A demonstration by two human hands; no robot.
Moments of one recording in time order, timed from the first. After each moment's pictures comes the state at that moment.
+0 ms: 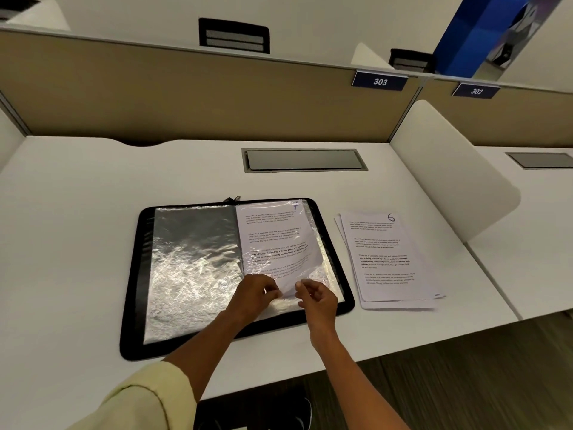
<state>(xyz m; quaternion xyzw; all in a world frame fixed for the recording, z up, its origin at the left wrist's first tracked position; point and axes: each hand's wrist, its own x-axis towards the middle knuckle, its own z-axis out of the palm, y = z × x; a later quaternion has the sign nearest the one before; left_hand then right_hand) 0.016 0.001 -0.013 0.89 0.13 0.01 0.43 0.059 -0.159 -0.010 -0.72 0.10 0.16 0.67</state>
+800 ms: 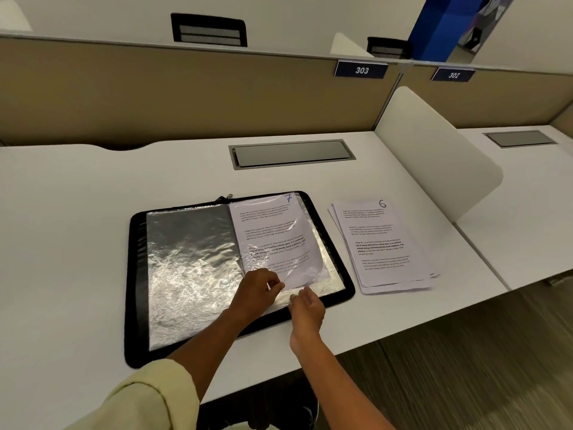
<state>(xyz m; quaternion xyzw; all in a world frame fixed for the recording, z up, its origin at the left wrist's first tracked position) 0.014 0.004 -0.017 0.90 0.09 0.05 0.42 0.019 -0.122 -0.026 -0.64 0.29 0.13 0.70</state>
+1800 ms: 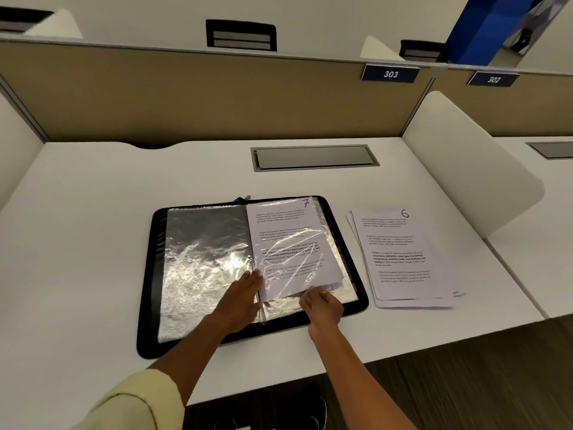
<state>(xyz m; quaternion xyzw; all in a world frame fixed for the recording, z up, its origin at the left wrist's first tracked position) -0.019 0.056 -0.061 0.96 0.05 -0.10 0.26 0.062 -0.138 -0.037 -0.55 0.30 0.19 0.75</state>
